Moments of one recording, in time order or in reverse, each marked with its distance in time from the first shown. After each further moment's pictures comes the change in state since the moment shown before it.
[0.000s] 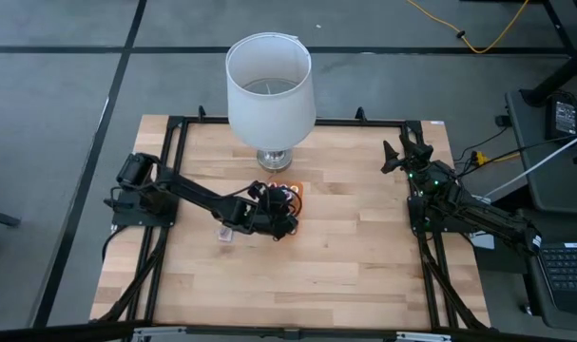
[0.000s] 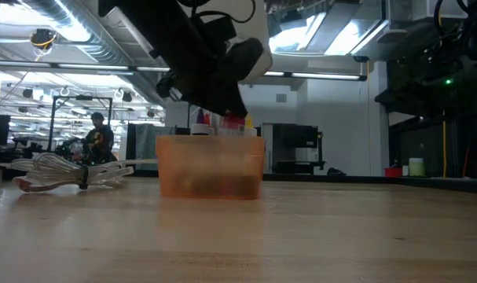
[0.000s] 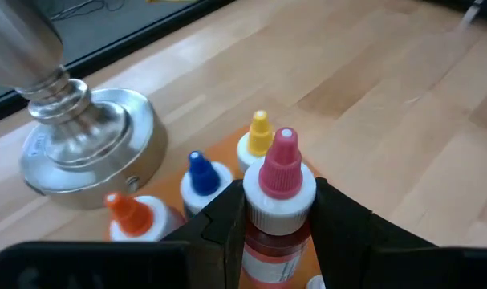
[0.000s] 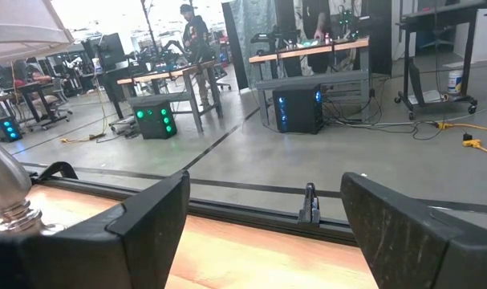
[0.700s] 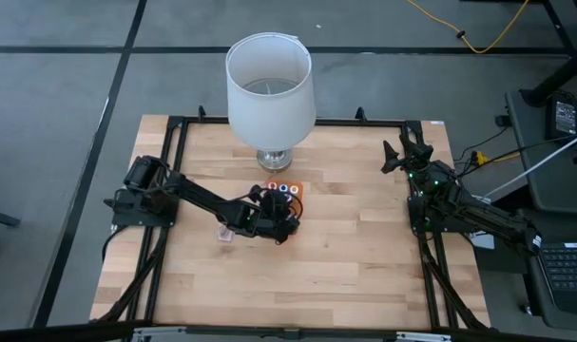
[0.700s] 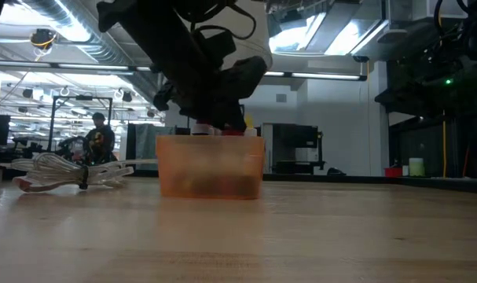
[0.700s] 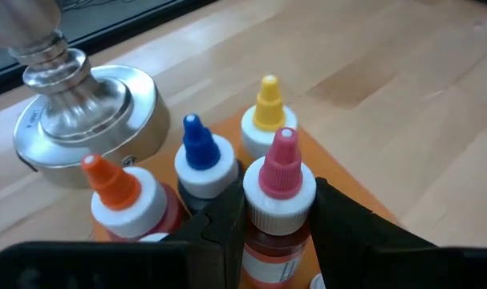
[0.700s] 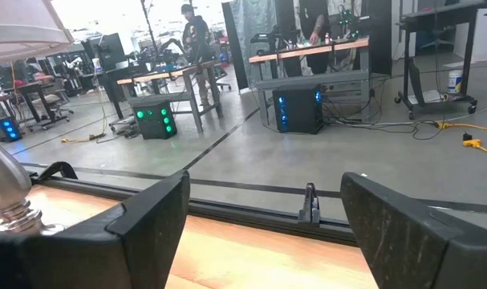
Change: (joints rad) left arm -0.010 0.067 0.000 0.021 -0.034 -0.089; right arm 0.000 0.000 0.000 0.000 0.000 0.000
